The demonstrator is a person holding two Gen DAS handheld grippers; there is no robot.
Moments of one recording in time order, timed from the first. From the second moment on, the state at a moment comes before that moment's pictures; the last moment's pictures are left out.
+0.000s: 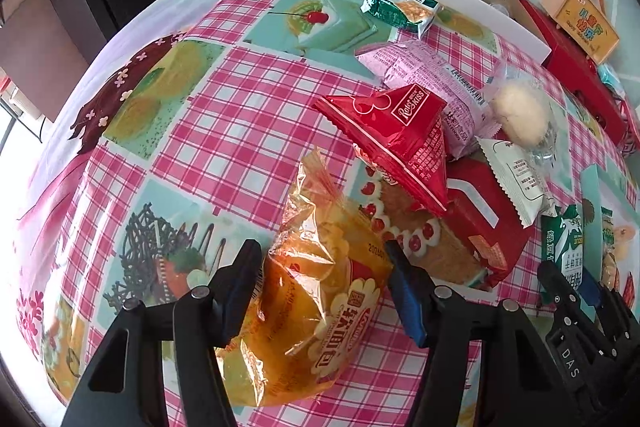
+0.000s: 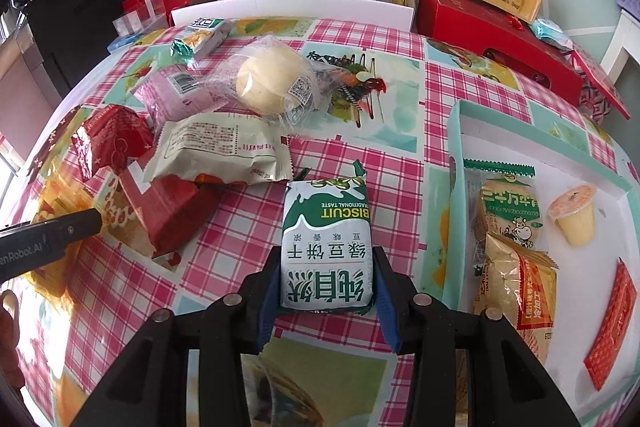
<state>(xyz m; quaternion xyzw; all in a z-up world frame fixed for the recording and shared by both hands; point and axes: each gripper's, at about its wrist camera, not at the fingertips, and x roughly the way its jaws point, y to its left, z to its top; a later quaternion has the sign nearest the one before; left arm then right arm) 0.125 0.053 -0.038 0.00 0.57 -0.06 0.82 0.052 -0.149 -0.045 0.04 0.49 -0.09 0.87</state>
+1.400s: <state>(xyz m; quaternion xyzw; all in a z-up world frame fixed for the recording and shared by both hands) 0.094 0.039 0.029 -0.01 0.48 -0.06 0.87 0.032 -0.157 0.010 0.07 0.44 -0.09 0.89</state>
